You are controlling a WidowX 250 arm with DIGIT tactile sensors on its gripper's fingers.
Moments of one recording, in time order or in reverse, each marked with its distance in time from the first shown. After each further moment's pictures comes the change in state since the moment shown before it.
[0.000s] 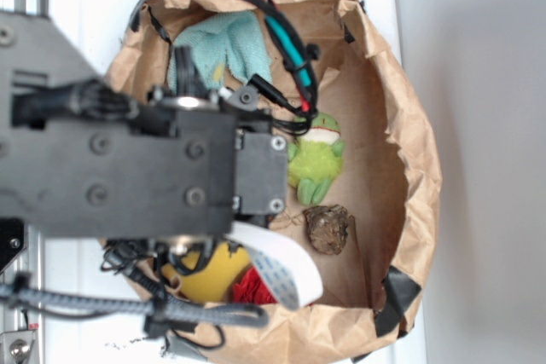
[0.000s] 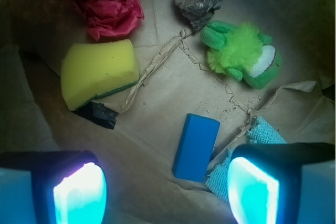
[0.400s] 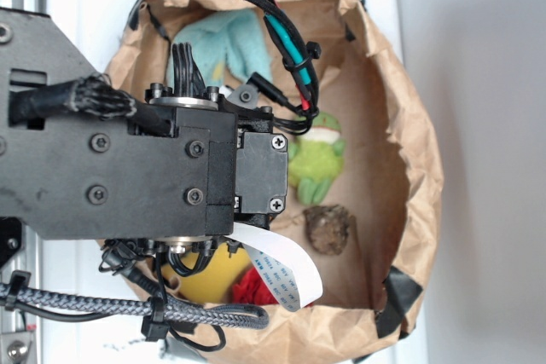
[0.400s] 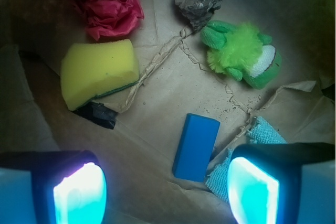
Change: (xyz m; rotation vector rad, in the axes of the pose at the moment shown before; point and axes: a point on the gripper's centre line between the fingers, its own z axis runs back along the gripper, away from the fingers) arm 0.001 0.001 0.000 0.008 -0.009 -0.002
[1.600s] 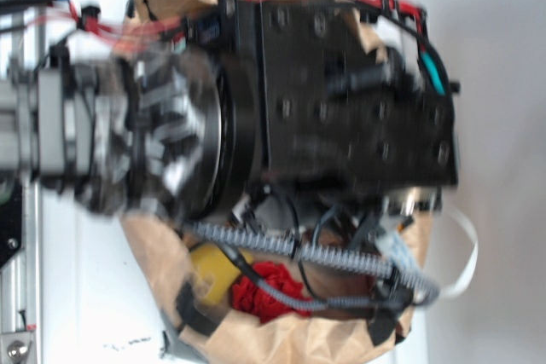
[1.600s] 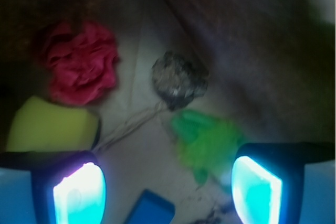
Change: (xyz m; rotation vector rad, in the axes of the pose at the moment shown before) arm 0.036 0.049 -0.027 -0.115 -0.060 -0.191
